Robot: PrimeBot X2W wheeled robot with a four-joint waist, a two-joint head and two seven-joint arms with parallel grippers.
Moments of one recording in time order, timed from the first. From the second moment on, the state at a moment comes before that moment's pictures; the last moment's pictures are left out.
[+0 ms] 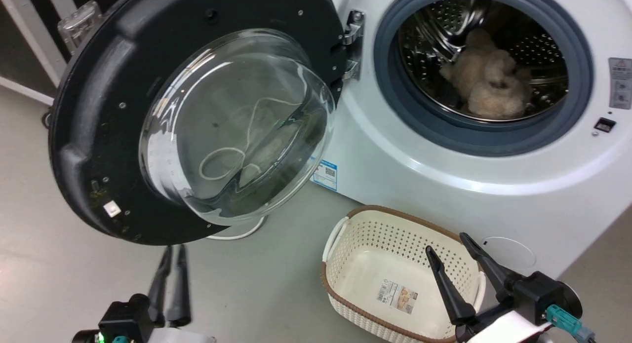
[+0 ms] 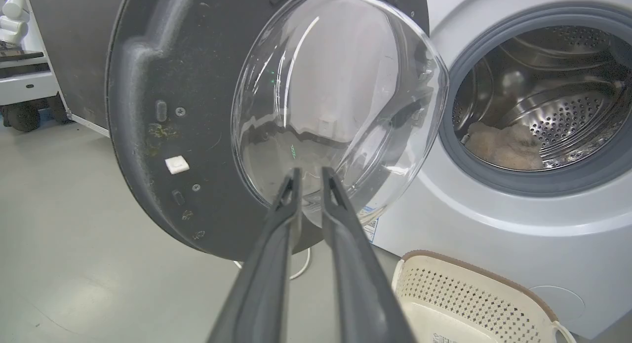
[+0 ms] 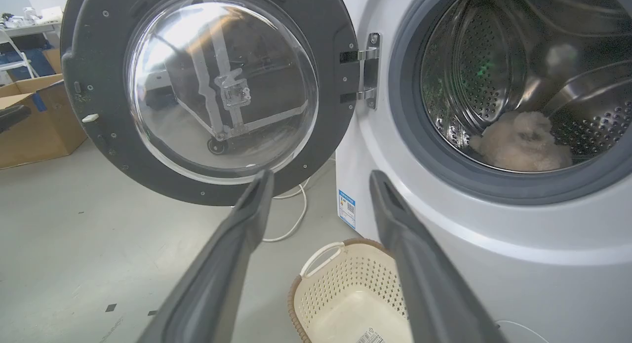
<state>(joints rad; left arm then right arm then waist) 0.09 0.05 0.00 -0.04 -0.12 0.02 -0.19 -0.02 -0.14 0.21 0.09 0.20 0.13 -0.19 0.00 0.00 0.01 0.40</state>
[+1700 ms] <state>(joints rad) -0.50 0.41 0.55 0.32 -1.28 0.01 0.81 -0.04 -0.24 0.22 0.06 0.26 0.13 -0.26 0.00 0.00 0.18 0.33</state>
